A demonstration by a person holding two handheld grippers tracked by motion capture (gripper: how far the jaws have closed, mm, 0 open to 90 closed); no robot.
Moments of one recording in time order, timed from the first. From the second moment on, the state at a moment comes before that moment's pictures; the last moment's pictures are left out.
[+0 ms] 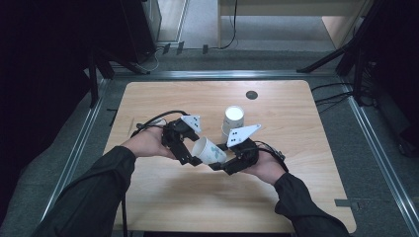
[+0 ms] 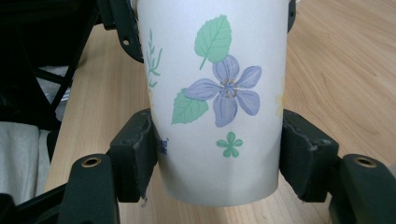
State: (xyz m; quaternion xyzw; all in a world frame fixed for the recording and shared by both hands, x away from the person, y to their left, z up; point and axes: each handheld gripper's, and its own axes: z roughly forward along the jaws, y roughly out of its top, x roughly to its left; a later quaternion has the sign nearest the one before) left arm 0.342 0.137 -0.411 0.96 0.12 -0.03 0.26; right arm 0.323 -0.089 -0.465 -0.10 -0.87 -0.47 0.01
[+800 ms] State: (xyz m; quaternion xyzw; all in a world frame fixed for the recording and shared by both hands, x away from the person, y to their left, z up) left arm 0.330 0.164 -0.438 0.89 0.20 -0.04 0.42; right arm 0.324 -0.107 -0.457 -0.11 -0.86 -0.49 0.01
